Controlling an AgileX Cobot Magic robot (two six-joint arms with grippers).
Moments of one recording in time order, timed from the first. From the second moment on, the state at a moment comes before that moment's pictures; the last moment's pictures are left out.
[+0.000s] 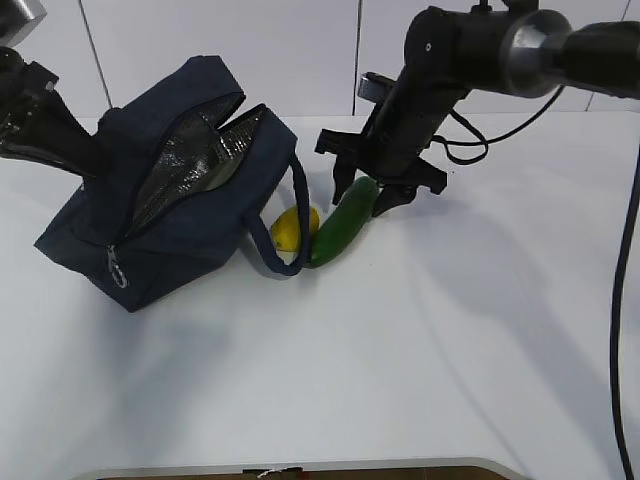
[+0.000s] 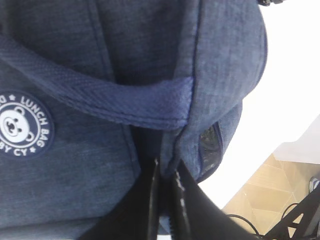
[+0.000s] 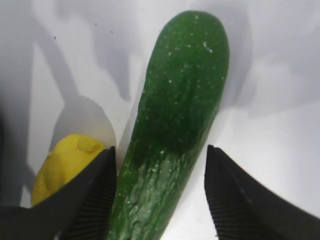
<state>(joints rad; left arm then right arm) 0.00 1.76 -1.39 -0.79 1.18 0.66 0.36 2.30 -1.97 0.21 0.94 0.41</state>
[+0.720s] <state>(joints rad) 0.00 1.76 -1.39 -0.78 1.18 0.66 0.39 2.33 -1.97 0.17 0.92 0.44</state>
